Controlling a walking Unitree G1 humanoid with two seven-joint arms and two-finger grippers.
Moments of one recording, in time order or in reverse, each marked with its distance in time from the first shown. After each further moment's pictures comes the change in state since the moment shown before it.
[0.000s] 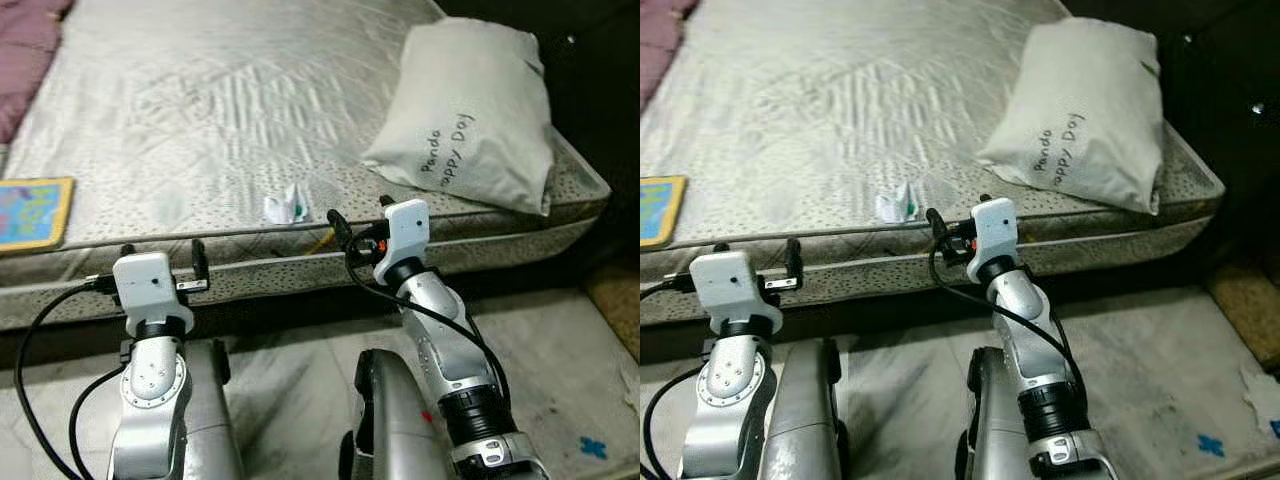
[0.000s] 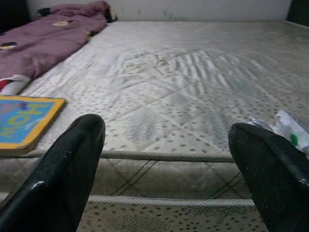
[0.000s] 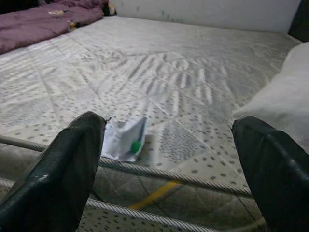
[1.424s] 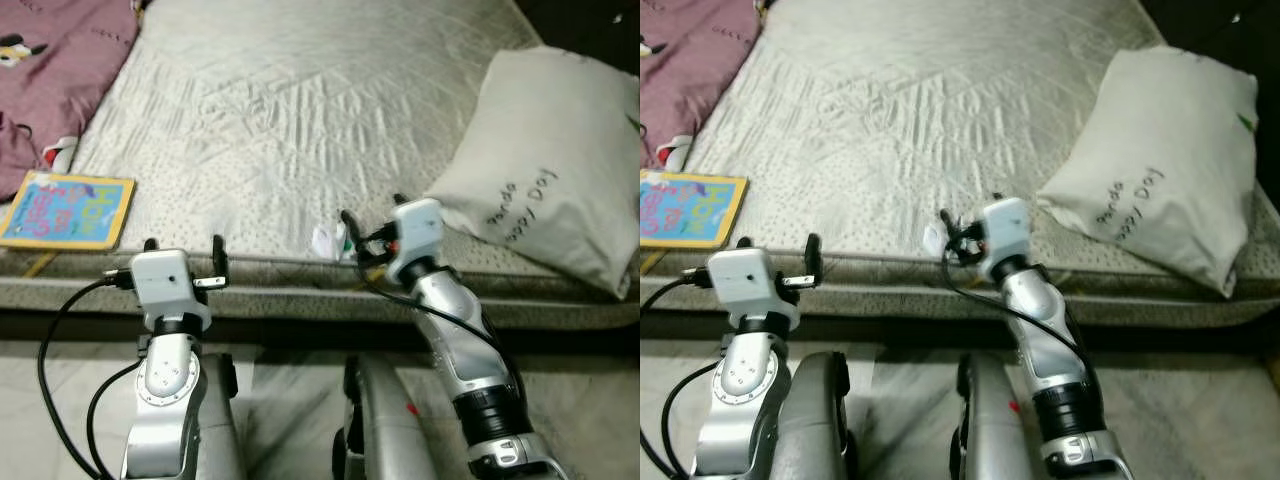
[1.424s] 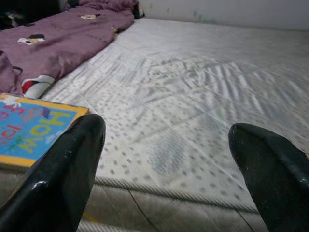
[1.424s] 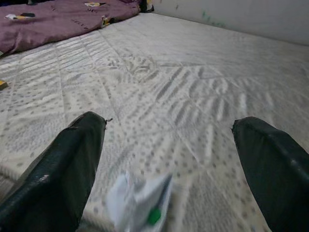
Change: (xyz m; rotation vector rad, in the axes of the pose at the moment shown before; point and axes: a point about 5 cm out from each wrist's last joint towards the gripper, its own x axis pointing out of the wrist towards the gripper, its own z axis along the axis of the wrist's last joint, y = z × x) left arm 0.001 -0.013 0.006 -0.038 -0.024 -0.074; right arm -0.004 -0.009 0.001 -0.047 -0.006 -0.013
